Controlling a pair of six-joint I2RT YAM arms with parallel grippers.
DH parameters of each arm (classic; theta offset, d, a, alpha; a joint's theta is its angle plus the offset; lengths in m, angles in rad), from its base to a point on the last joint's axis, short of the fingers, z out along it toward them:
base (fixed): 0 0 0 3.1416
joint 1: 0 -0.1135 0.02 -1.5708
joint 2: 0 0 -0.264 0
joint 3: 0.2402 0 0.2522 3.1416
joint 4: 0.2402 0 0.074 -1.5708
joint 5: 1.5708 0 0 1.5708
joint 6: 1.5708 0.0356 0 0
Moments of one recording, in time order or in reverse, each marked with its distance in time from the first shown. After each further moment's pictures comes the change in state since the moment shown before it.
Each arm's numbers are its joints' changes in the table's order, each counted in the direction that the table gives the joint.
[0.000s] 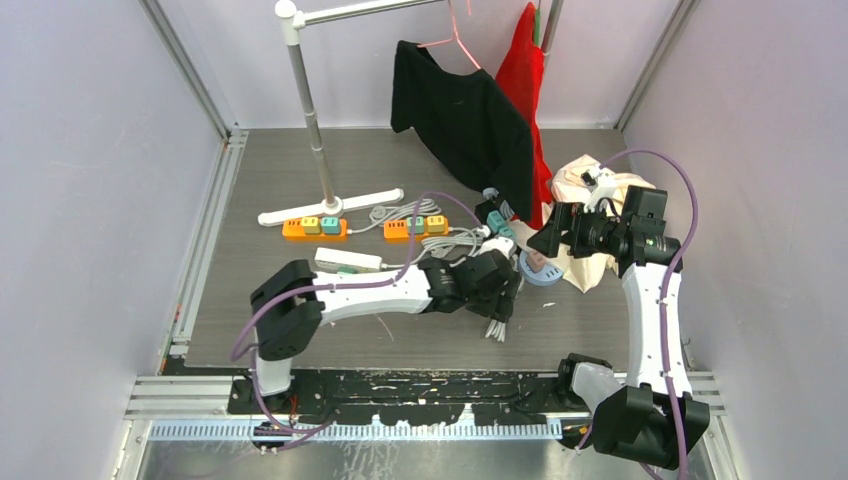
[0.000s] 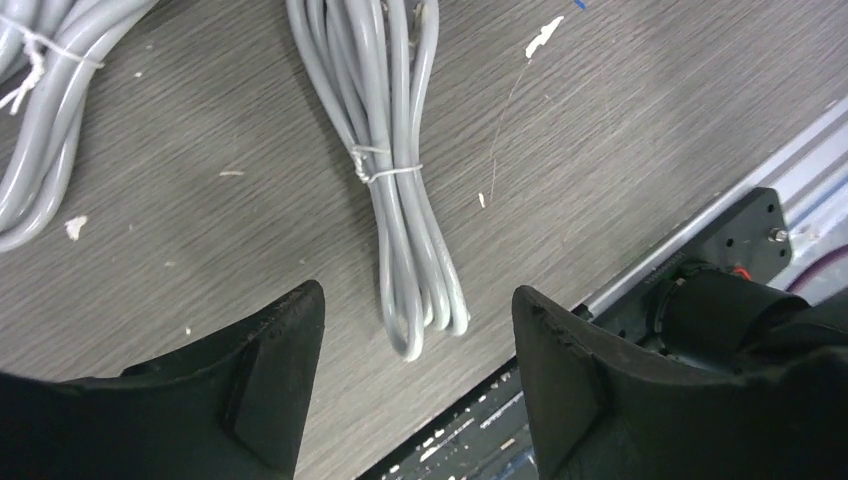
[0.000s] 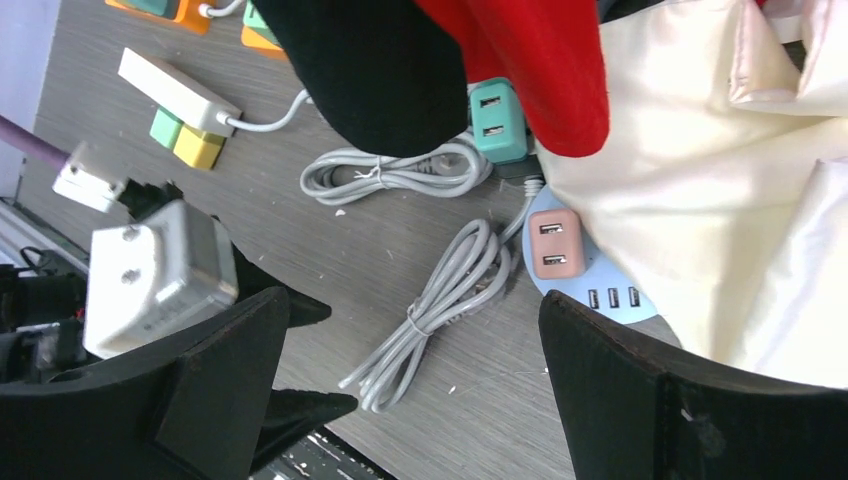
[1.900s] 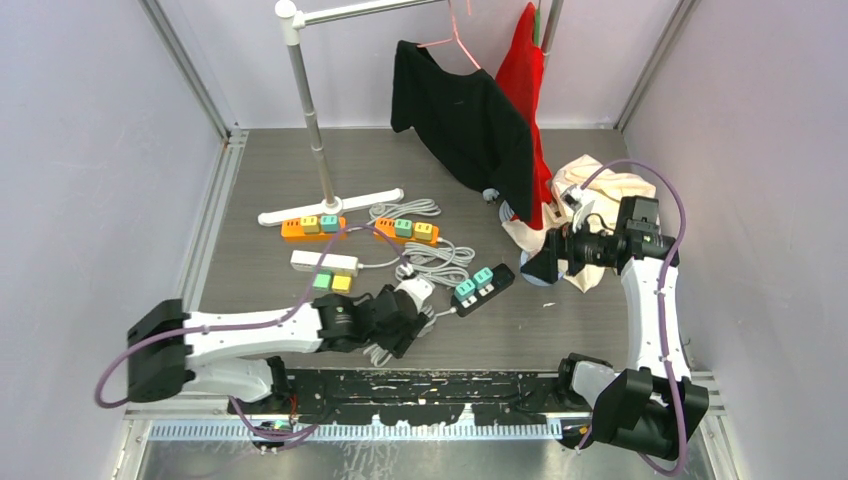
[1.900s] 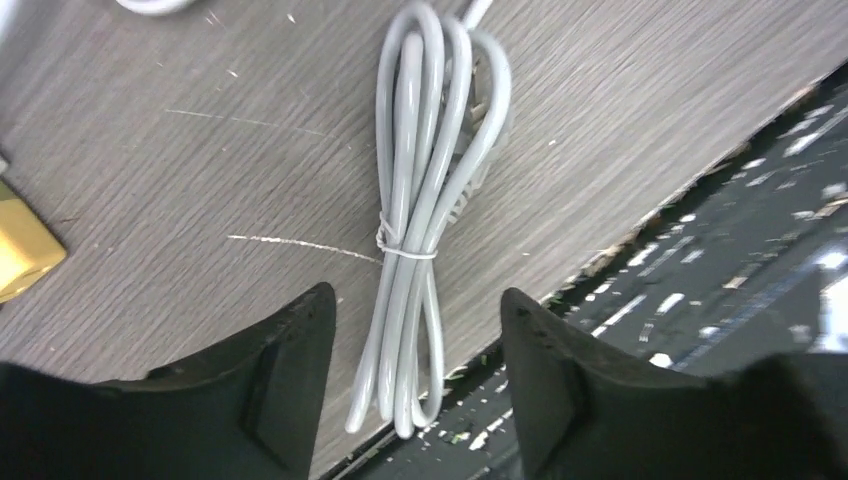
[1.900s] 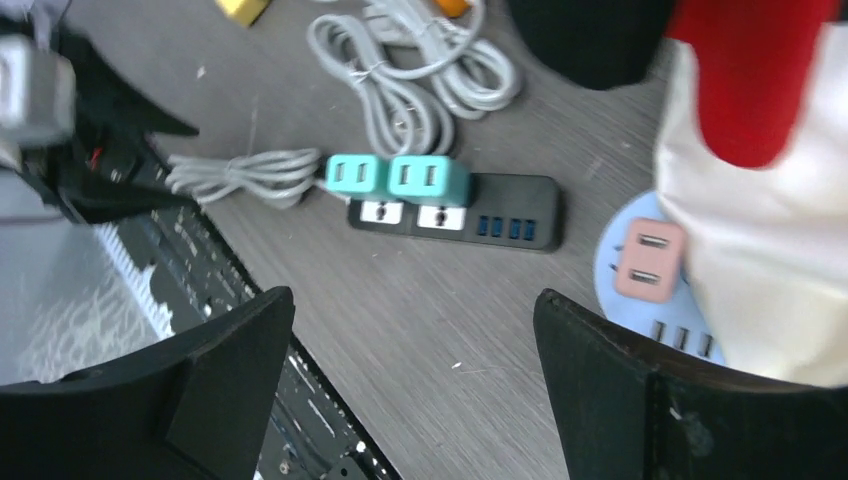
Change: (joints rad) left arm 0.039 0.587 -0.664 0.106 -0.120 0.303; right arm 0.022 -0.046 -0.043 0.140 -0.196 -0.354
